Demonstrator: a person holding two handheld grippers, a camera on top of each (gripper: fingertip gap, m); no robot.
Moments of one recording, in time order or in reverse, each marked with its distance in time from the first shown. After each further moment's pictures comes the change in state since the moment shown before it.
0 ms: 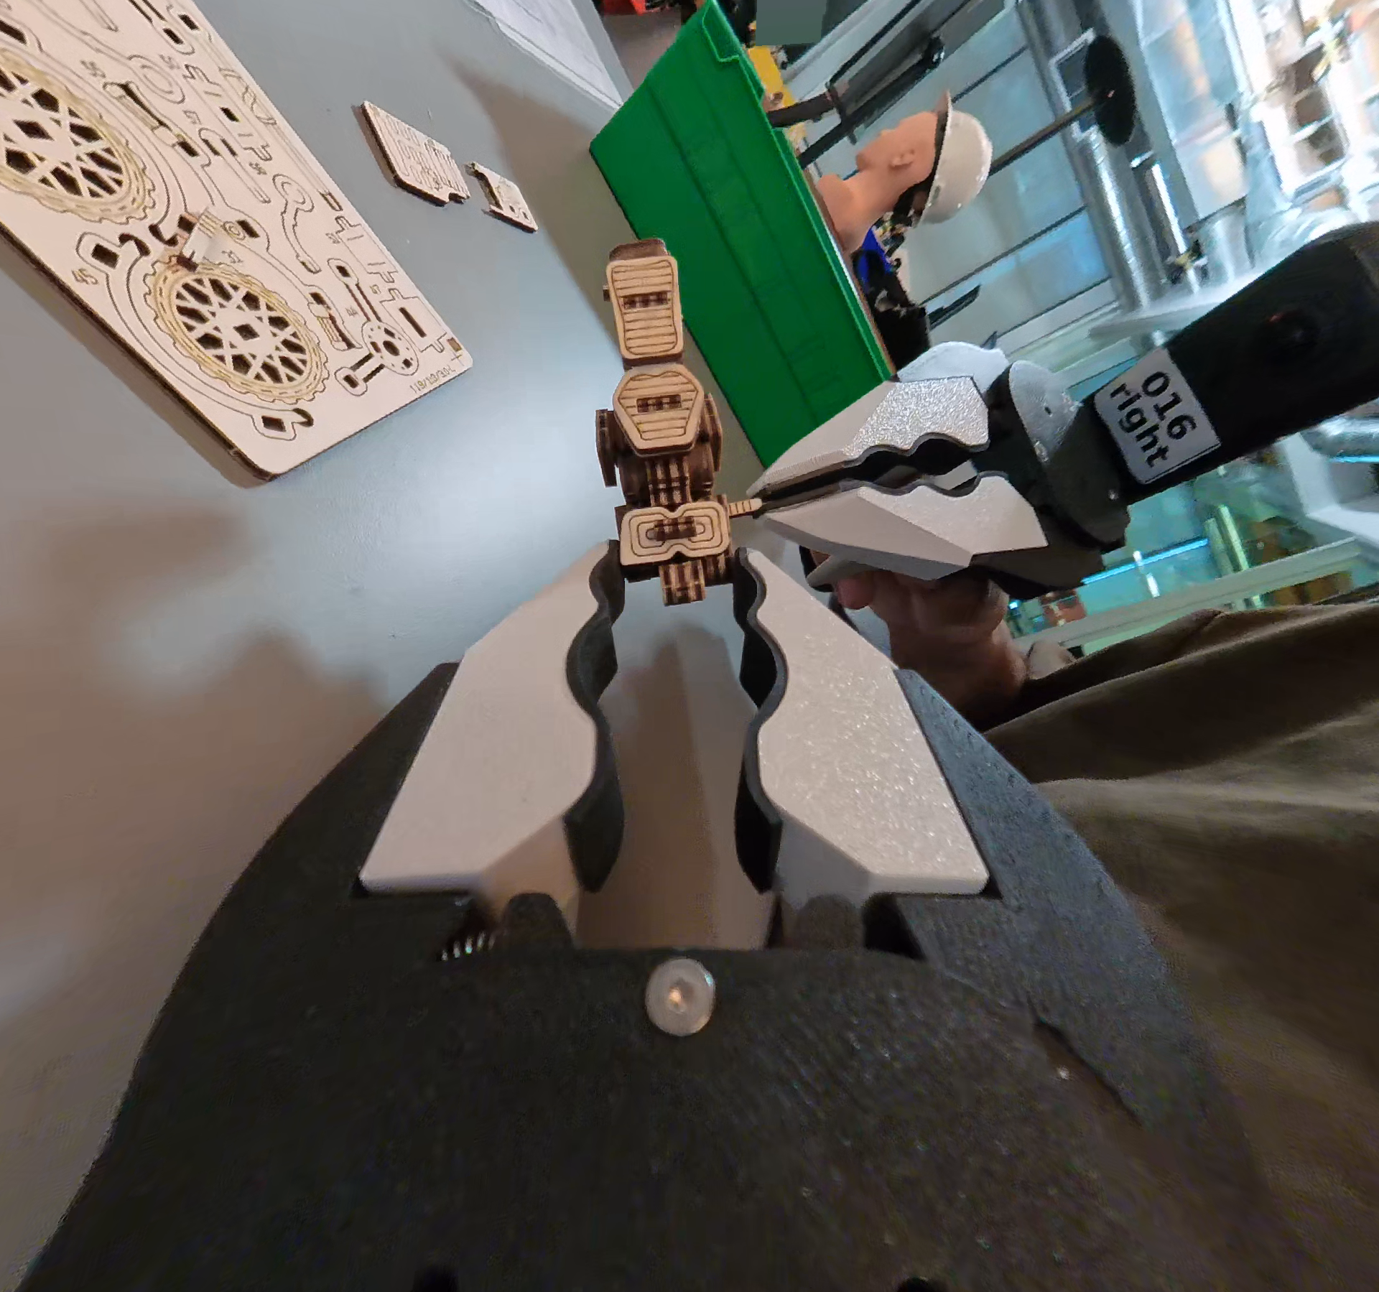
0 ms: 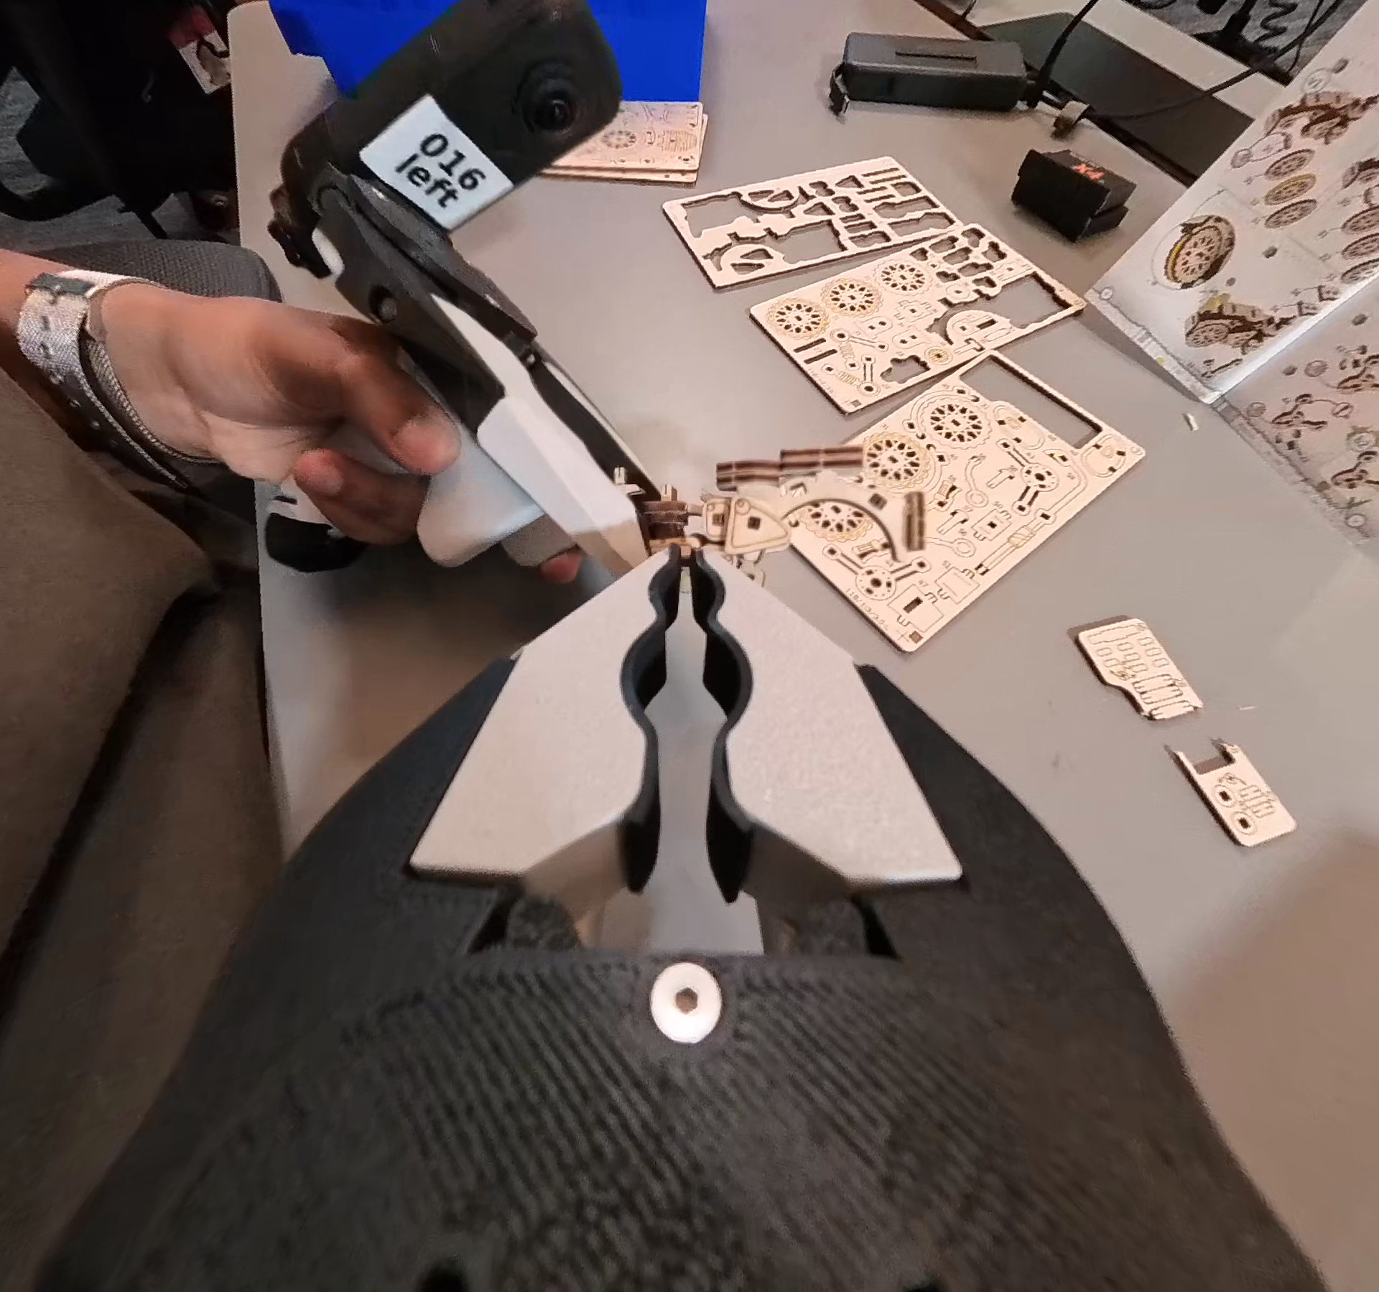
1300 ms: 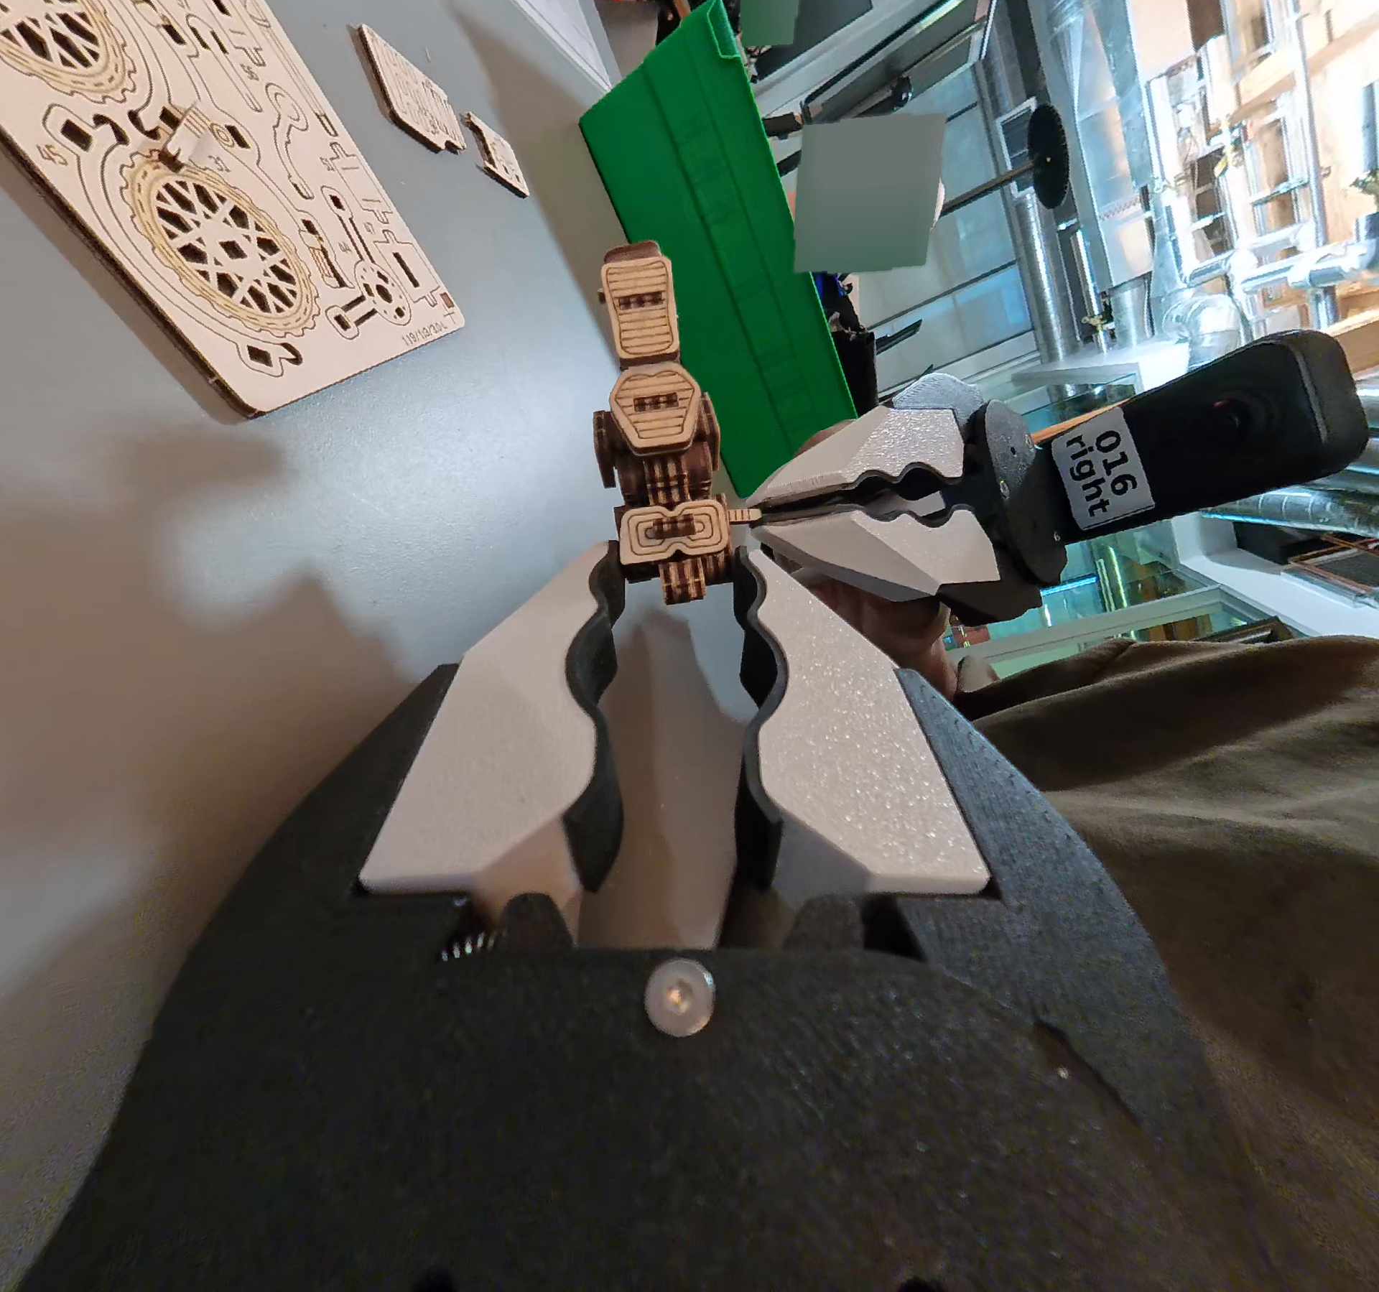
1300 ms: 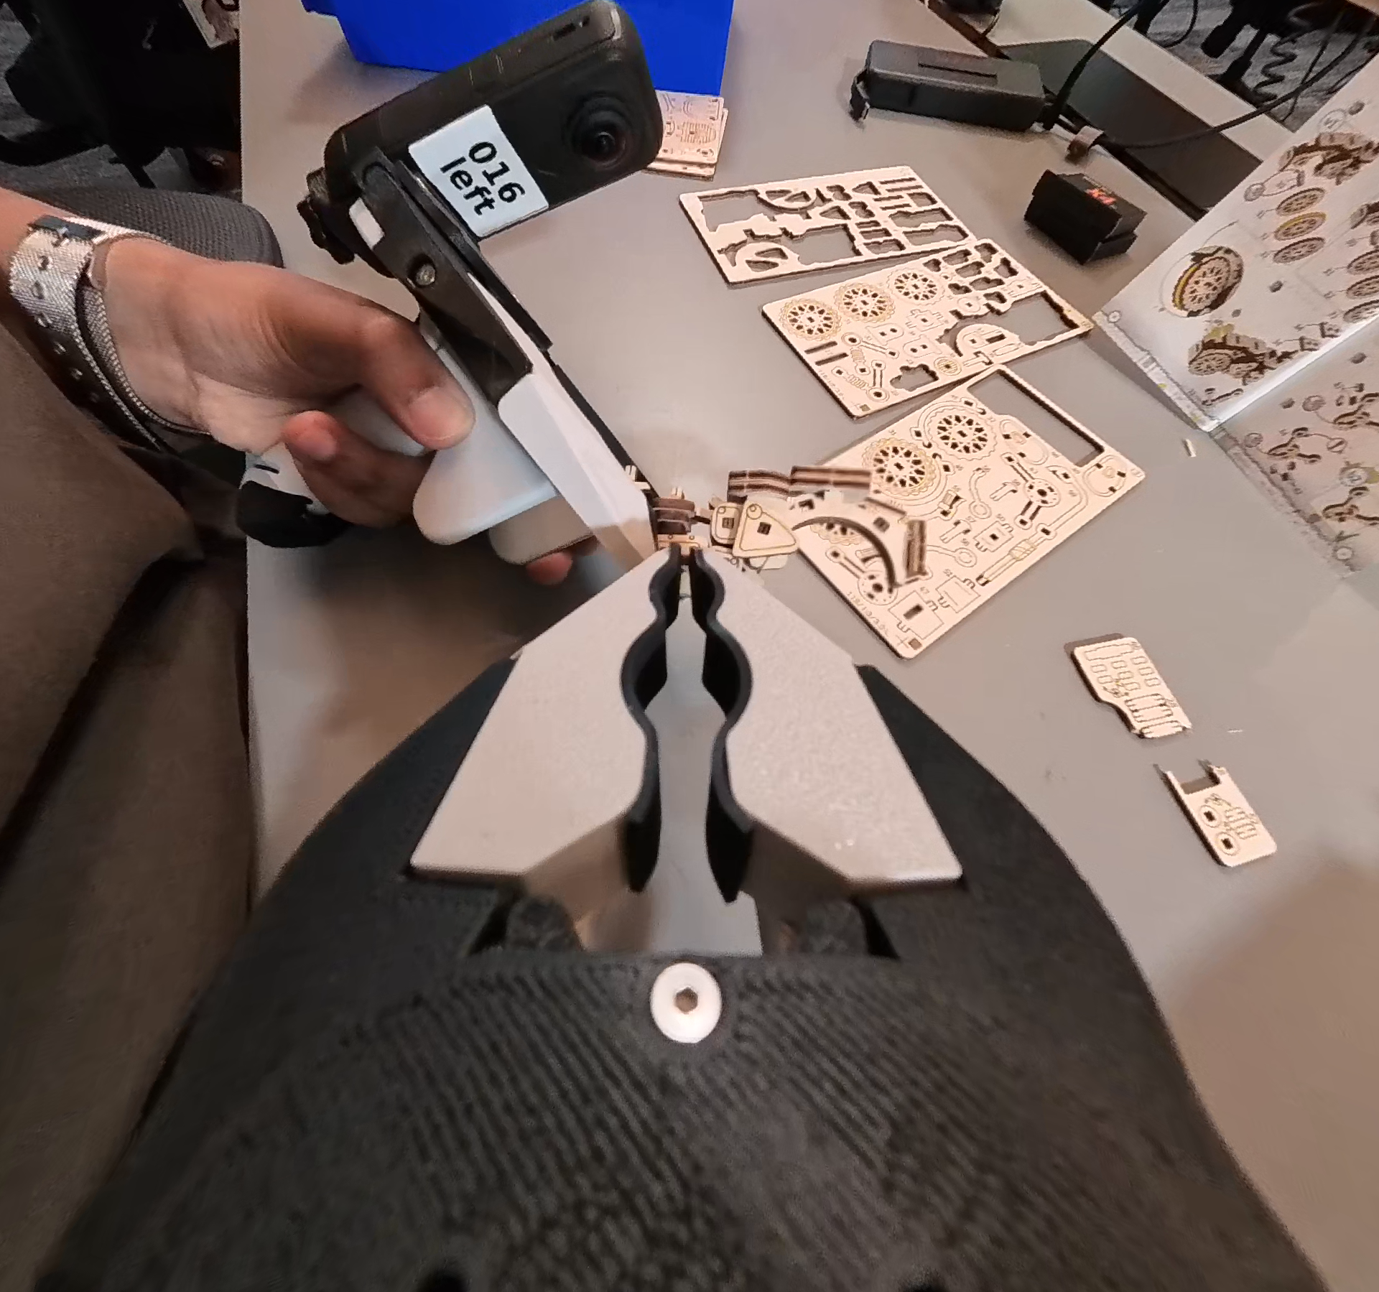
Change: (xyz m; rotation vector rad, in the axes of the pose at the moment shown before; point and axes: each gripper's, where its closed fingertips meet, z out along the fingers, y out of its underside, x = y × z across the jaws) left arm 0.001 0.003 0.000 0.000 0.062 -0.129; right arm -0.003 0.003 0.001 -0.002 -0.006 -0.065
